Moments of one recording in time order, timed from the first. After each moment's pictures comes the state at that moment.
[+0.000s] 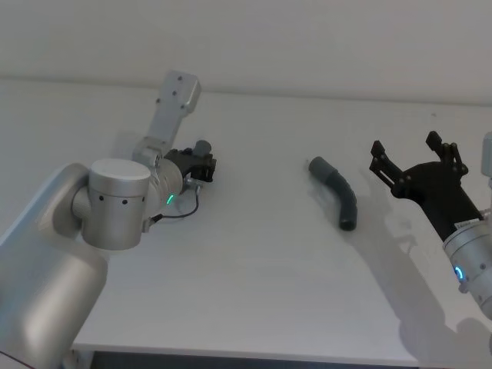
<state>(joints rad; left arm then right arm) -0.40 0.12 0.38 -1.47 -0.27 0.69 0.08 -0.01 0.34 -0.23 -1.77 0.29 0.03 0.07</state>
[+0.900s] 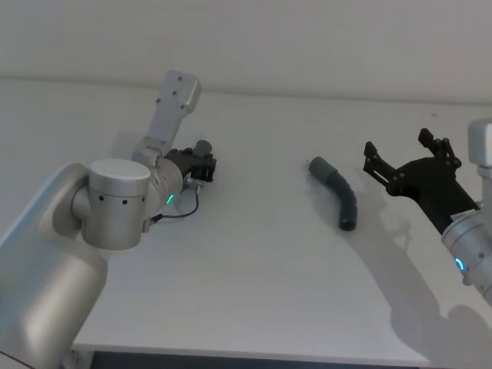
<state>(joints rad) -0.40 0.12 0.38 -1.47 -0.27 0.68 0.08 0.02 0.37 -0.24 -1.78 0.26 0.15 0.09</state>
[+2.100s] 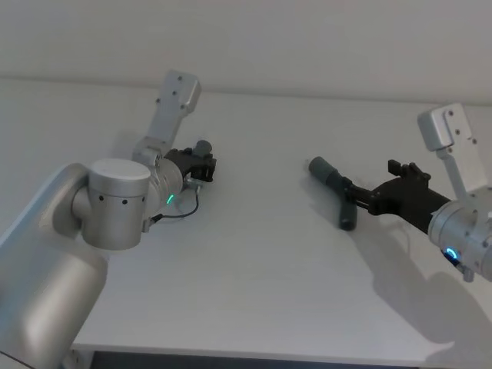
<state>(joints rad) -0.40 0.12 0.38 -1.47 -0.27 0.68 0.08 0.16 0.41 -0.29 -1.76 0.27 0.55 0.21</state>
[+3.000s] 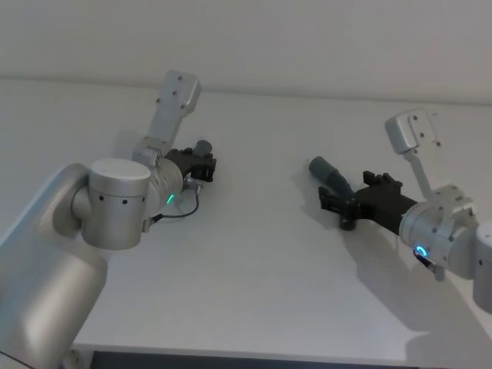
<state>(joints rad) -0.40 0.12 0.38 -1.47 -0.27 0.68 0.08 0.22 0.33 -0.33 -1.65 0.25 0.60 0.23</state>
